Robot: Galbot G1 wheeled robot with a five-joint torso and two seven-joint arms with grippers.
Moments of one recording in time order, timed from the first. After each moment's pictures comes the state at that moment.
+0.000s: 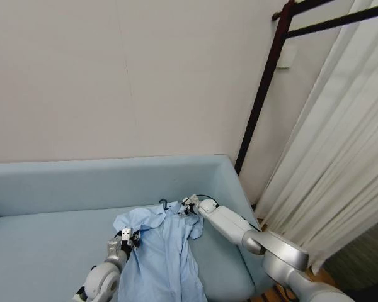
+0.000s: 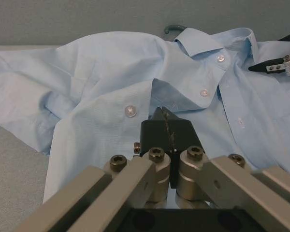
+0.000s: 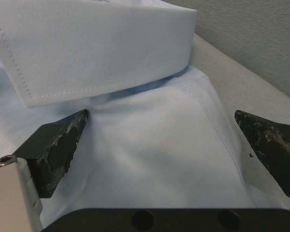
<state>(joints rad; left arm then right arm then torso) 1.30 -1.00 -0.29 -1.90 -0.69 0.36 -0.29 -0.17 1.41 -0.58 0.59 0.58 -0.33 -0.30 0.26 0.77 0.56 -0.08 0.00</state>
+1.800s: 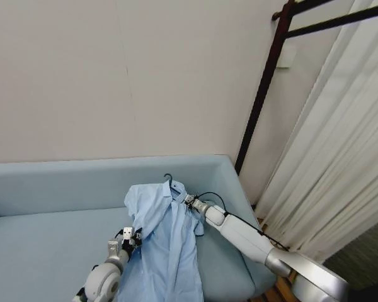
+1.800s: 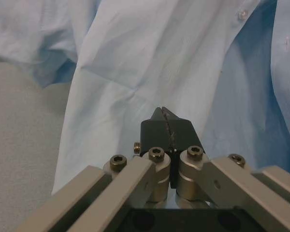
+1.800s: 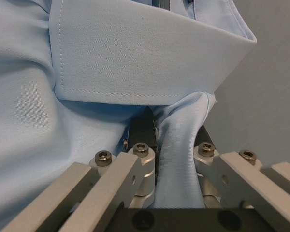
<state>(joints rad) 1.32 -1.01 -0.29 -1.96 -0.69 0.35 -0.29 -0.34 1.12 -0.48 1.20 0.03 -0.08 -0.03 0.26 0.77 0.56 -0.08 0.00</state>
